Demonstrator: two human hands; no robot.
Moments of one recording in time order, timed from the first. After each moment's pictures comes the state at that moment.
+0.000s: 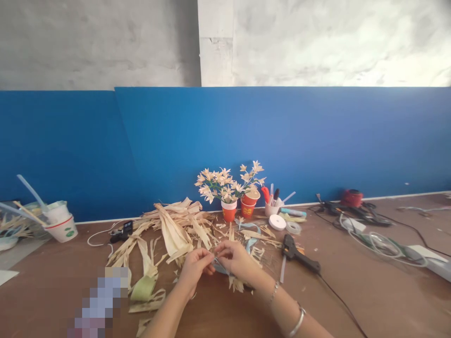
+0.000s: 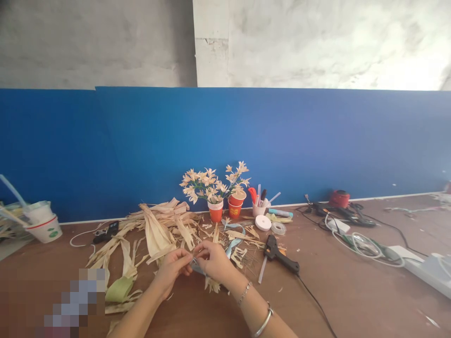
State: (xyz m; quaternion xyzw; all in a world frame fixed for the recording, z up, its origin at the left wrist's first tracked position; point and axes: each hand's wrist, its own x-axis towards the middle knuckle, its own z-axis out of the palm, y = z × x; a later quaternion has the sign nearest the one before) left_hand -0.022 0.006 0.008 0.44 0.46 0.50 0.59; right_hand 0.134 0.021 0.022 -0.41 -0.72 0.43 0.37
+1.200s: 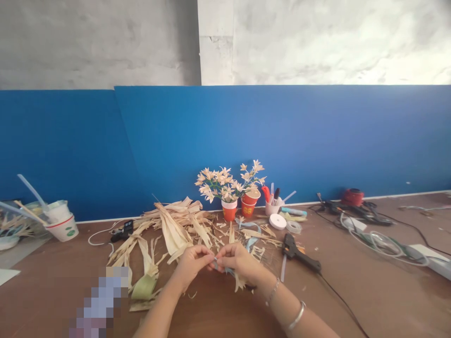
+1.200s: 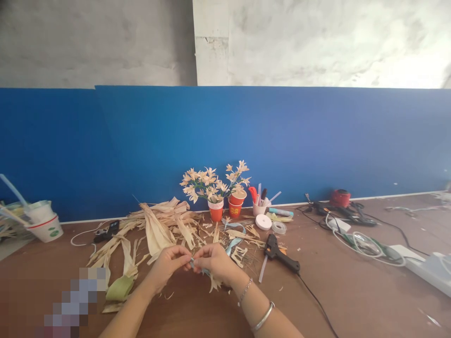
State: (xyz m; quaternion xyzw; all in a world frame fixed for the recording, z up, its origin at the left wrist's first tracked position) left_hand -0.037 0.003 0.029 0.53 0.42 0.47 0.57; right_hand 0.135 0.017 0.029 -0.33 -0.56 0.66 0.38
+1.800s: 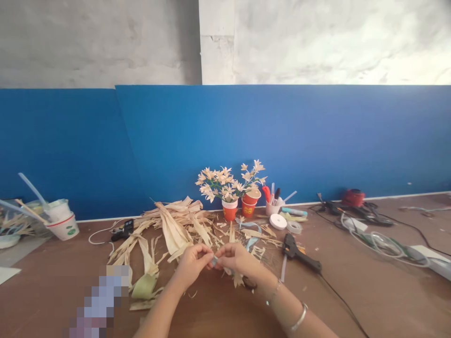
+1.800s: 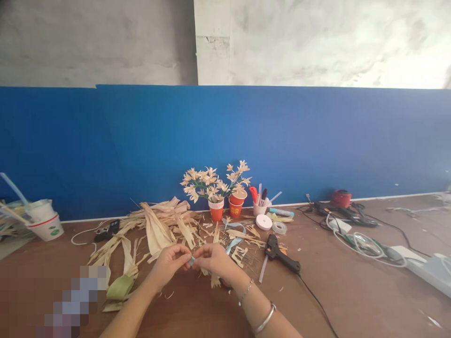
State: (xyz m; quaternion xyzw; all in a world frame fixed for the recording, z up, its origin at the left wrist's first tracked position) left_hand -0.035 0.002 0.032 0.57 0.45 0.46 0.51; right_hand 0.137 0.018 0.027 -0.38 -0.63 0.59 0.34
